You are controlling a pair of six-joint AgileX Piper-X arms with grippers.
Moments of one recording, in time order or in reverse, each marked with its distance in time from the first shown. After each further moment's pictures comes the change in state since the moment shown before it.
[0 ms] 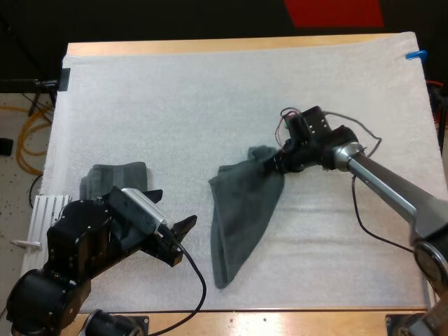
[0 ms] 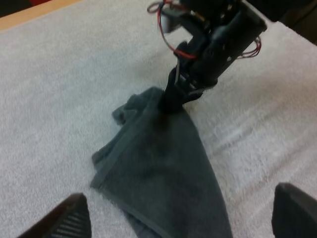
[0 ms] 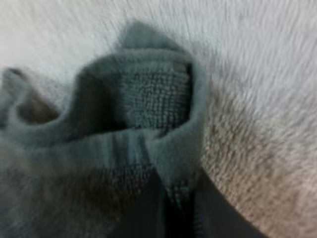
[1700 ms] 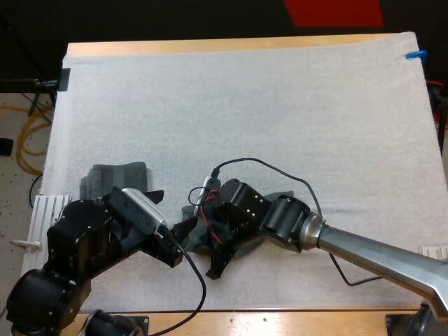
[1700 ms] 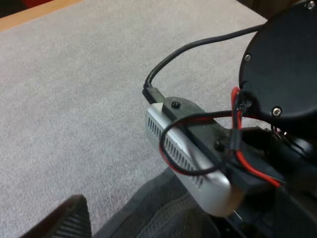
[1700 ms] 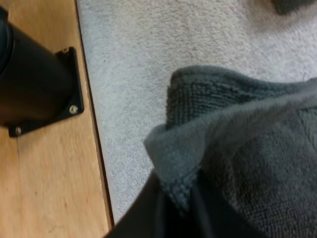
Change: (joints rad) left arm 0.000 0.000 0.000 0.000 0.013 0.000; right arm 0.567 -0.221 0.034 0.017 -0.148 -0.223
